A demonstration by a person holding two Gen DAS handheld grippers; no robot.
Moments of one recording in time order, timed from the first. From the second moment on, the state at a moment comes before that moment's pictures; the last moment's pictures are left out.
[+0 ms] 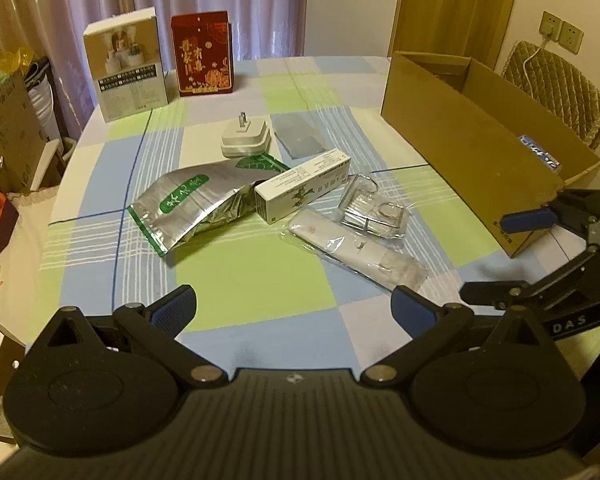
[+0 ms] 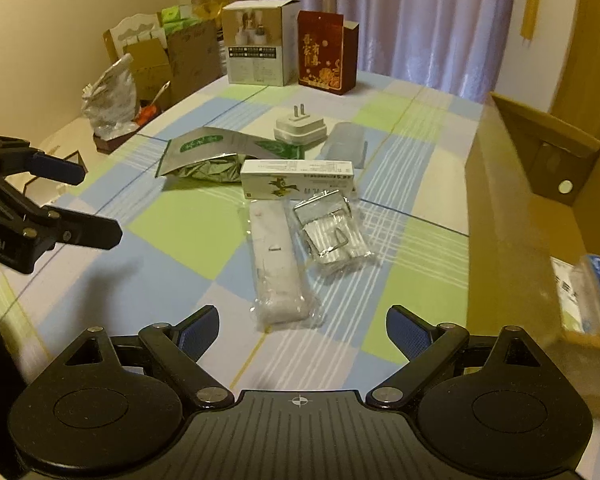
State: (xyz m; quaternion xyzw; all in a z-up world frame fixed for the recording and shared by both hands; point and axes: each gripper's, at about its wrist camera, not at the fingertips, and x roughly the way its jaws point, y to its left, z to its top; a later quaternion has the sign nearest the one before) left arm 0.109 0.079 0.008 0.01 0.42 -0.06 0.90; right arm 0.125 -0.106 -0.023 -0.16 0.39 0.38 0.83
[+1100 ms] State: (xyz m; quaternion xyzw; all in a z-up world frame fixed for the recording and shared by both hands) left arm 0.167 0.024 -0.059 -0.03 0.44 -0.07 0.89; right arm 0.228 -0.083 -0.052 -0.15 0.40 0.34 0.84
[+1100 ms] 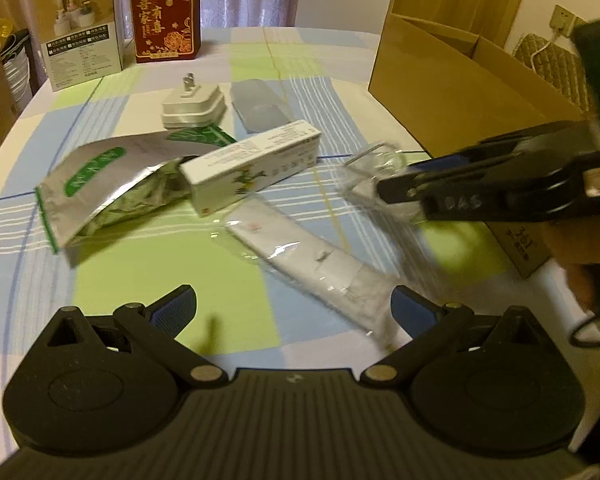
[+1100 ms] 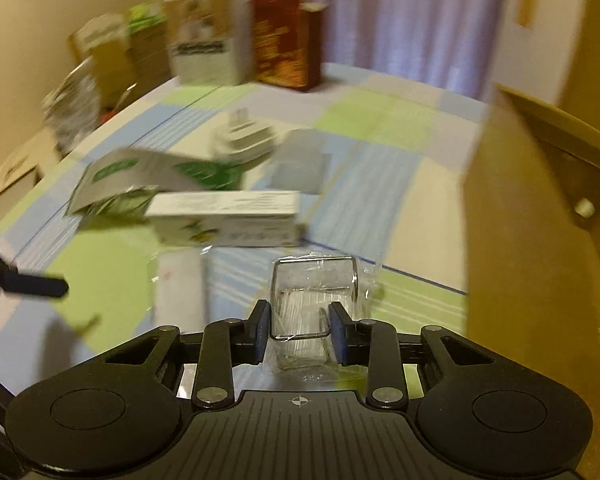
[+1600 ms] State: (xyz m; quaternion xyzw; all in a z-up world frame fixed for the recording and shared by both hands) left arm 0.180 0.001 -0.086 0.05 0.46 0.02 0.89; right arm 0.223 -0.108 -0.037 -0.11 0.40 0.33 0.85
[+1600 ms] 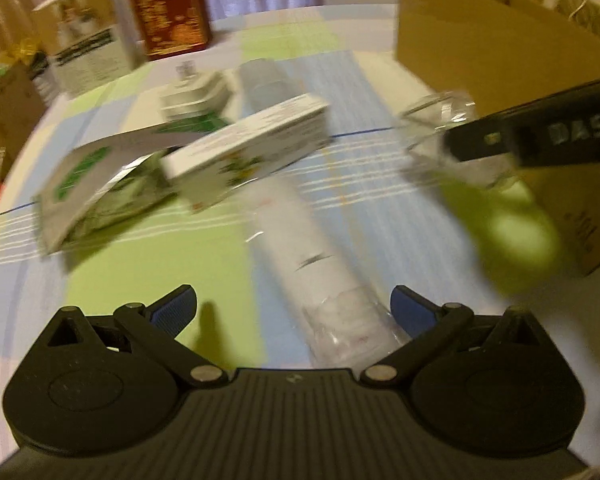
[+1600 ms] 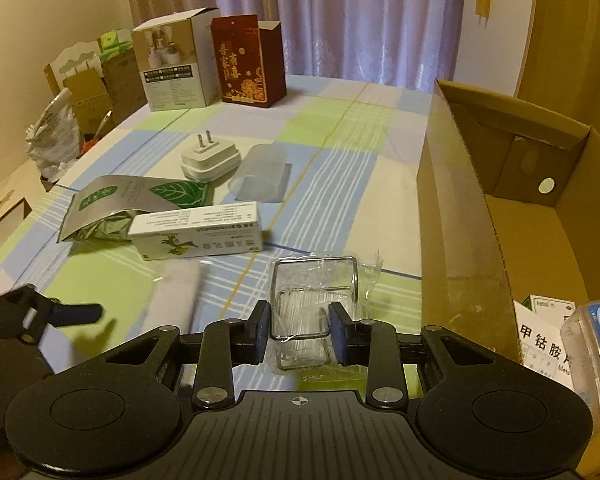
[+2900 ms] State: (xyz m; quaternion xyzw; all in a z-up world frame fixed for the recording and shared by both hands) left arm 0.187 0.026 -0.083 0.08 0.48 -0.13 0.87; right arm 0.166 -0.104 -0.089 -0.20 0.39 0.32 0.84
